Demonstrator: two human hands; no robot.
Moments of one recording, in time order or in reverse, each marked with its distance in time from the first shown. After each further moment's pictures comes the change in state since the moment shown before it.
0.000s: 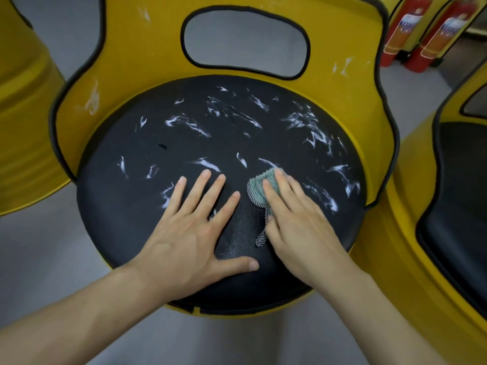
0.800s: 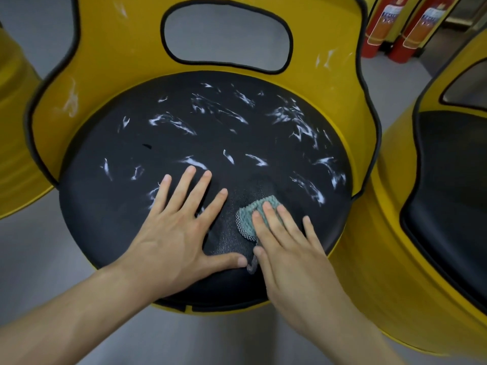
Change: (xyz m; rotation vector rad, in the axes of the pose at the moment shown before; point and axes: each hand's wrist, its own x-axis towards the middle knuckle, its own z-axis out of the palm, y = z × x) left_hand 0.002 -0.003 0.000 0.016 -0.017 0.002; right_hand -0.057 -0.017 0.012 -0.002 -0.017 0.042
